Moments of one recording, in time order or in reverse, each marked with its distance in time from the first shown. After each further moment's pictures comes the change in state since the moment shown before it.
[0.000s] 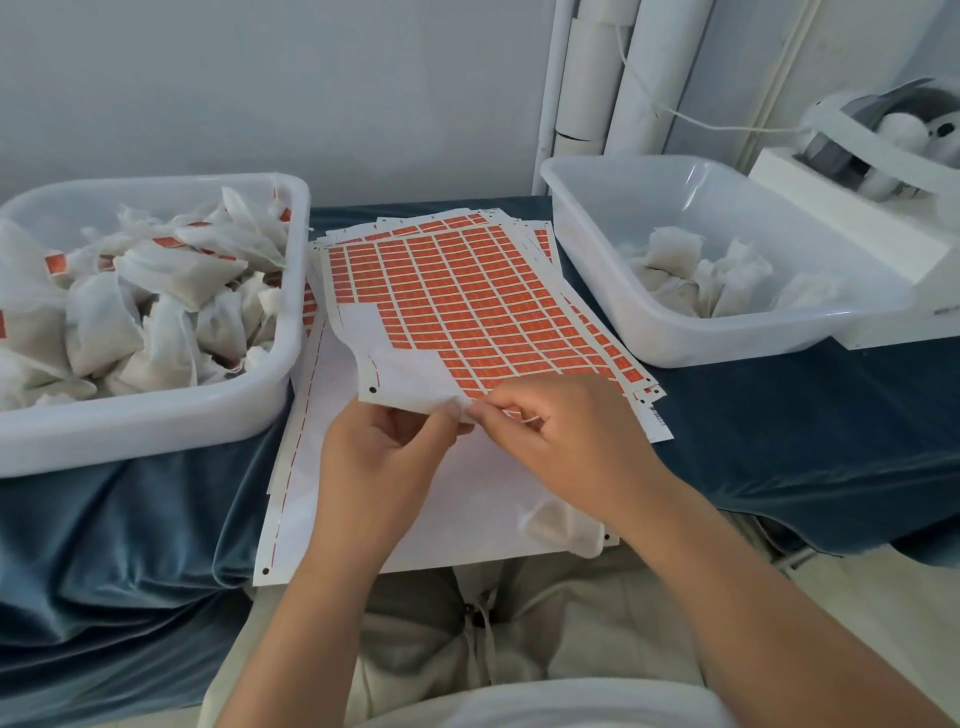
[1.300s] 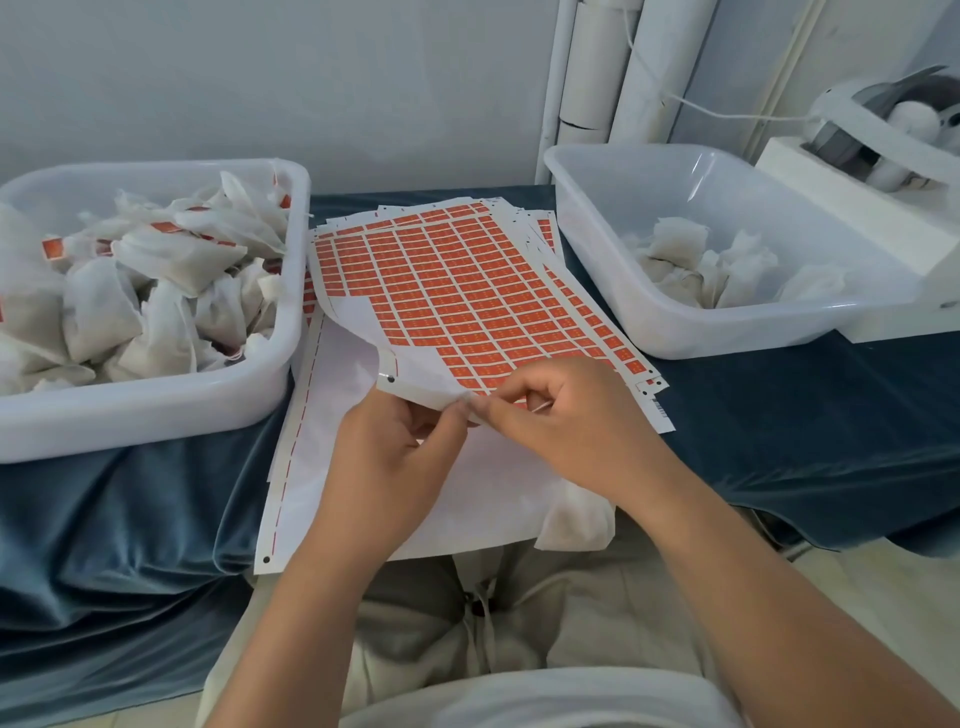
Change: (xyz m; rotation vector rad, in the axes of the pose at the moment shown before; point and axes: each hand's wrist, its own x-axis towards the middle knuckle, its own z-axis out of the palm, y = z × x) left_hand -0.002 0.006 -0.001 0.156 -0.114 0.183; right_hand 0.002 0.007 -0.002 0.261 -0.119 0.249
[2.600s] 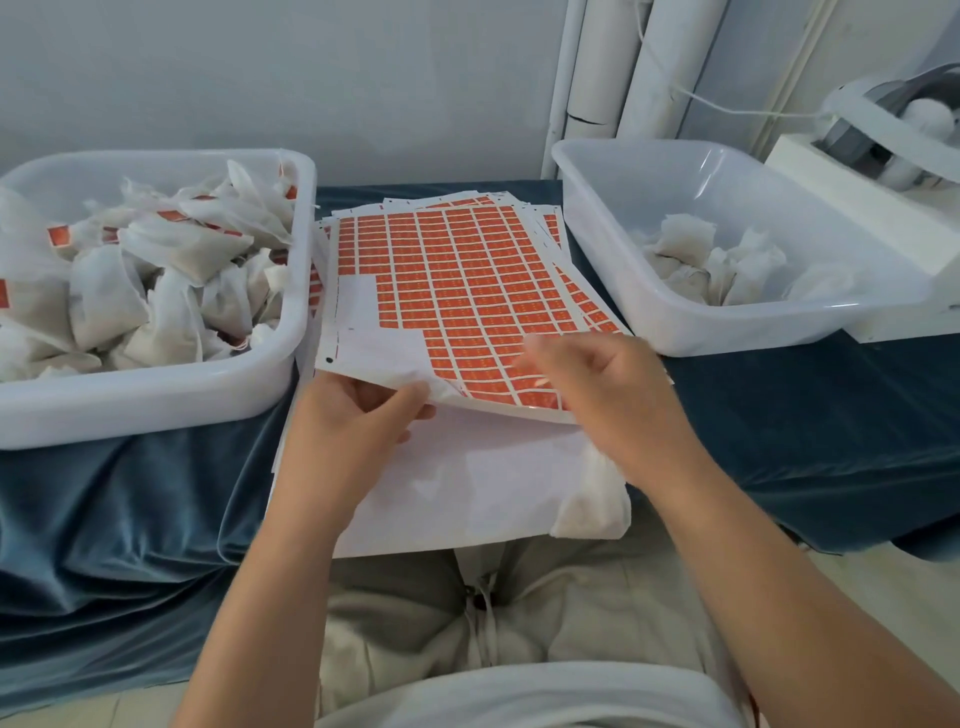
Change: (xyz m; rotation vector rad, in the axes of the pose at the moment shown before) left_hand 0.012 -0.024 -0.025 -0.124 0.123 -0.336; right_hand 0.000 -0.003 -0.015 0.276 0.091 0.129
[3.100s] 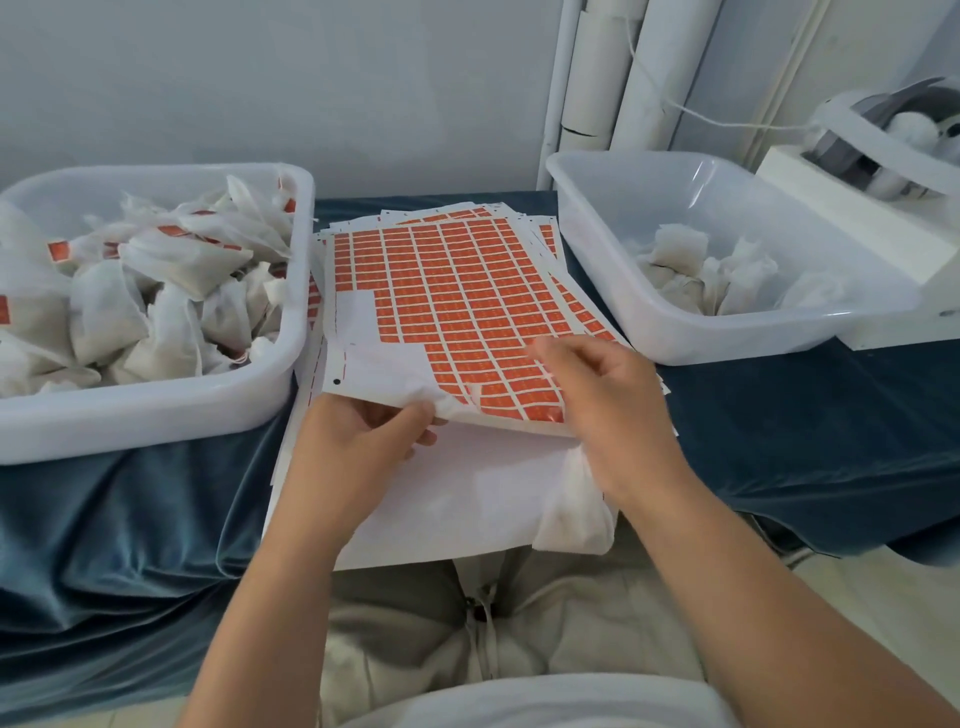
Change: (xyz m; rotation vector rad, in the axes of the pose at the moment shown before) left_hand -0.001 -0.005 -0.001 0.045 -0.069 0.008; right_hand 0.004 0.009 0.010 0.293 0.116 0.086
